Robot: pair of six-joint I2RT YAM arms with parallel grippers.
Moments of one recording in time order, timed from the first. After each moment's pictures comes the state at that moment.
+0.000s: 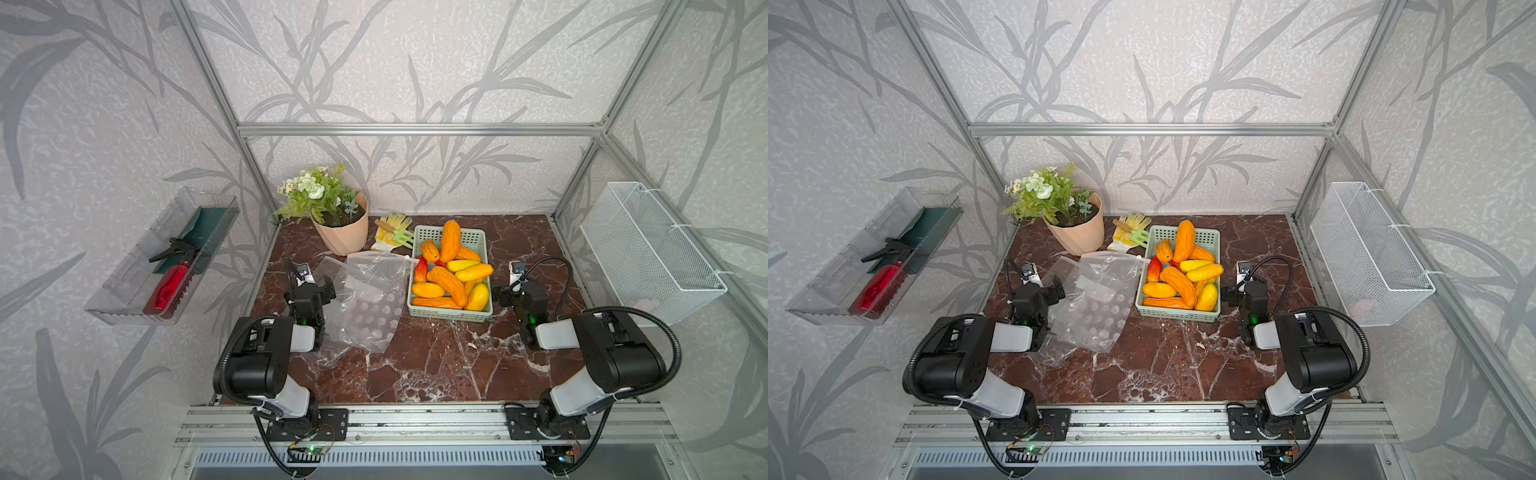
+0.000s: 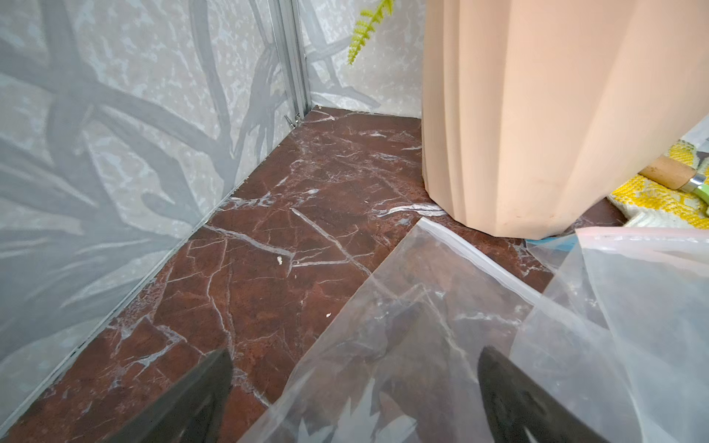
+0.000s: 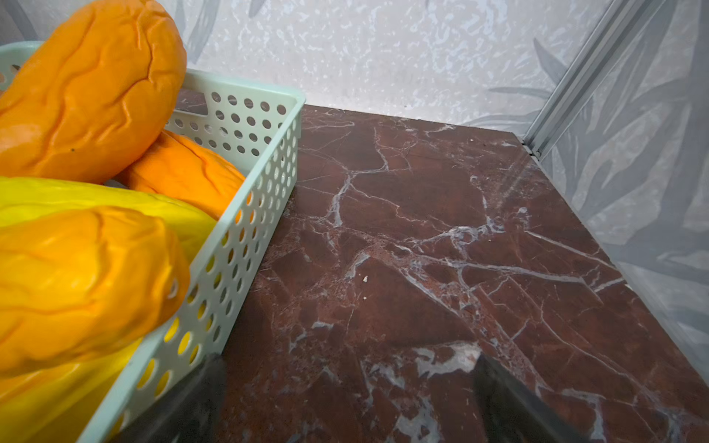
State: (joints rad) left arm 0.01 1.56 0.34 0.88 -0.33 -0.08; right arm 0.12 1.60 0.36 0.89 0.11 -0.07
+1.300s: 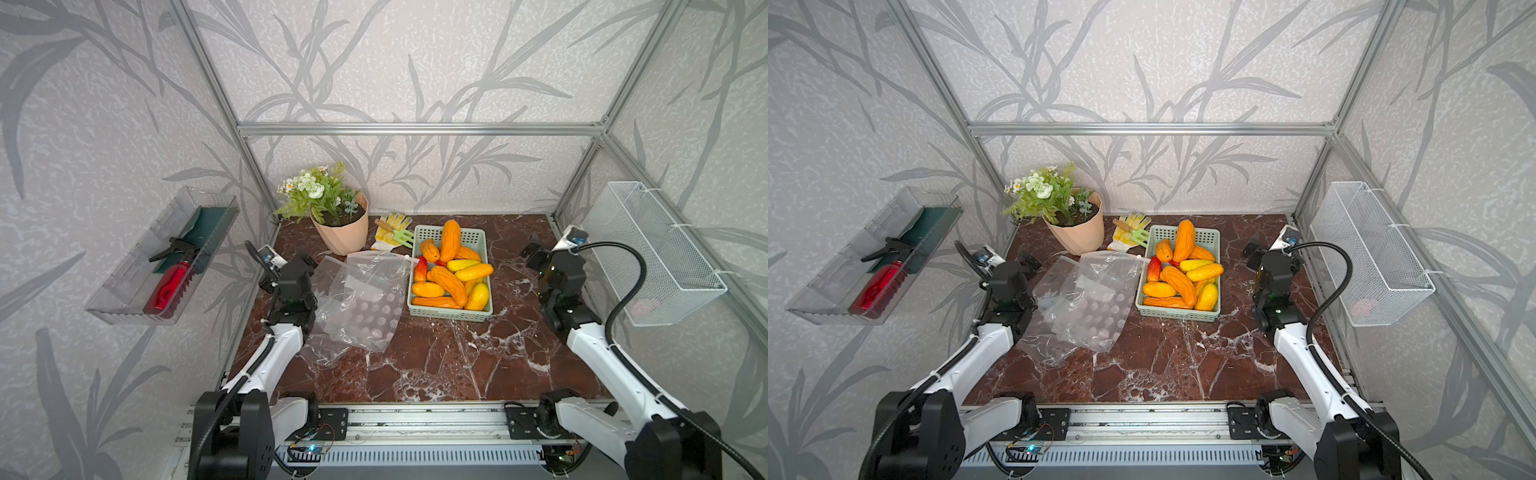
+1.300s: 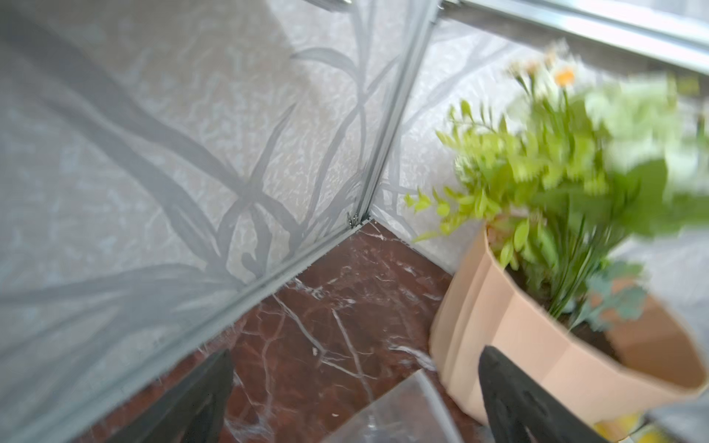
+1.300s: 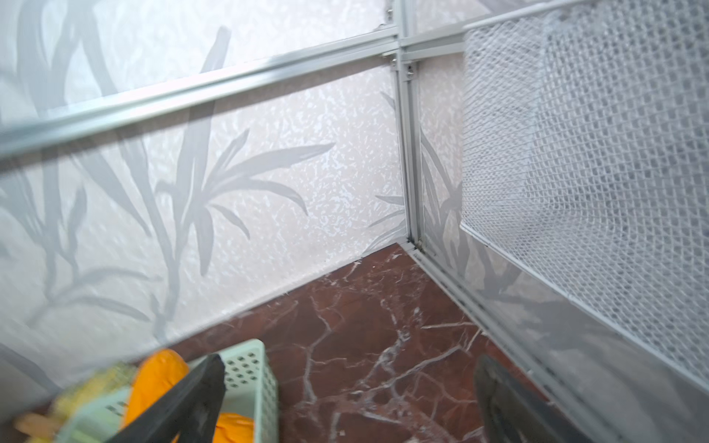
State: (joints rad) left arm 0.01 1.10 0.65 0.22 -0.62 -0.55; right arm 0.14 1.03 0.76 0.15 0.49 0.41
